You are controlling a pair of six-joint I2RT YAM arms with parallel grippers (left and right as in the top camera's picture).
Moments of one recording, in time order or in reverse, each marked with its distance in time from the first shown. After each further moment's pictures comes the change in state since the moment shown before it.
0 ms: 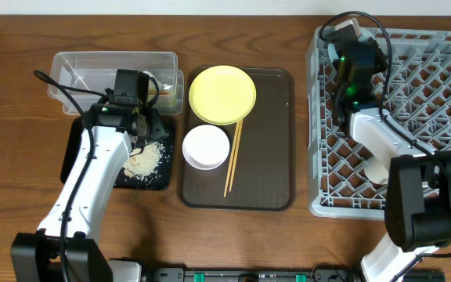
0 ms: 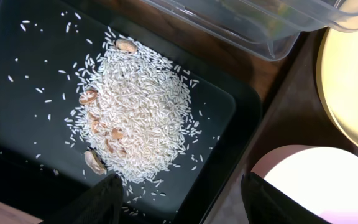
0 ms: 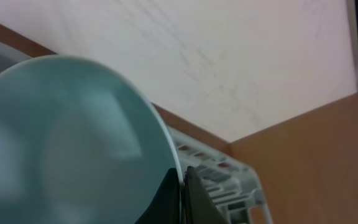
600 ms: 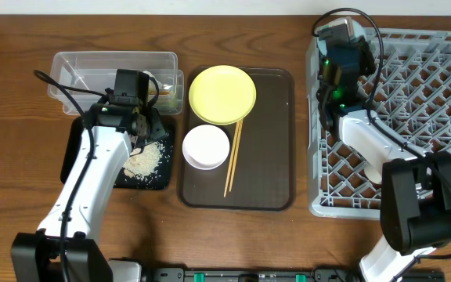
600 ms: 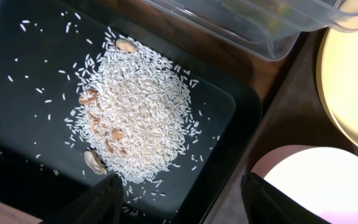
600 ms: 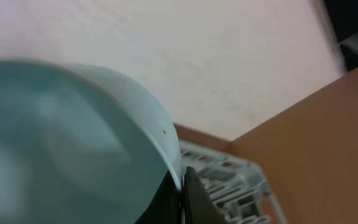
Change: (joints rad) left arm 0.000 0.000 0.000 0.000 0.000 0.000; right arm 0.060 -0.011 -0.008 0.097 0.113 0.068
